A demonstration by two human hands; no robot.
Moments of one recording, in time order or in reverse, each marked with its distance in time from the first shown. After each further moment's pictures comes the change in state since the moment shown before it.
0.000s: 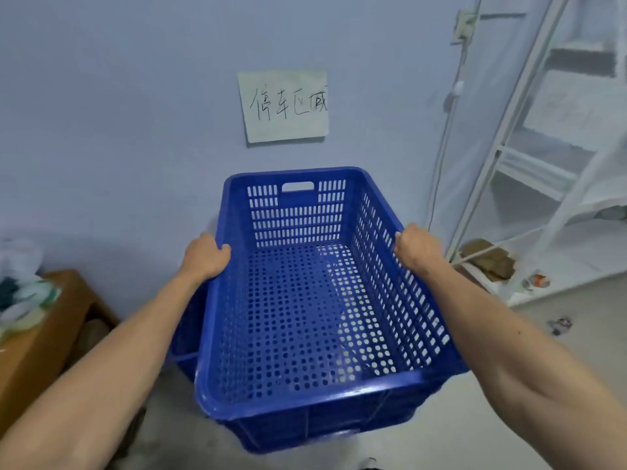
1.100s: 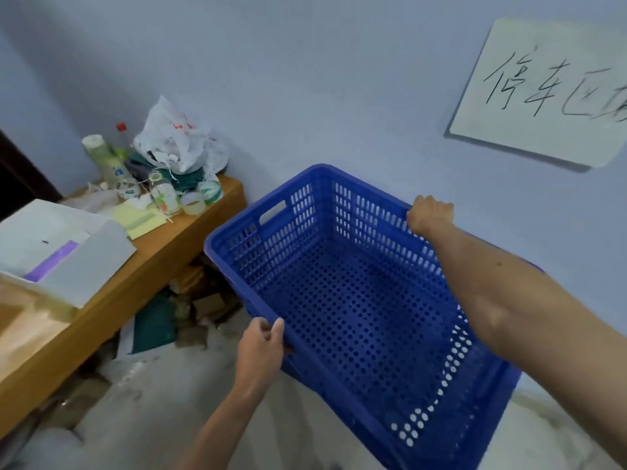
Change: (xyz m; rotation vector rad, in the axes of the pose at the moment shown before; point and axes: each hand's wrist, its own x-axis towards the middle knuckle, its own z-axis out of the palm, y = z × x) left_hand -0.087 -0.027 0.112 -0.689 0.461 -0.827; right_hand 0.227 -0.352 0.158 -0.341 -0.255 -0.783
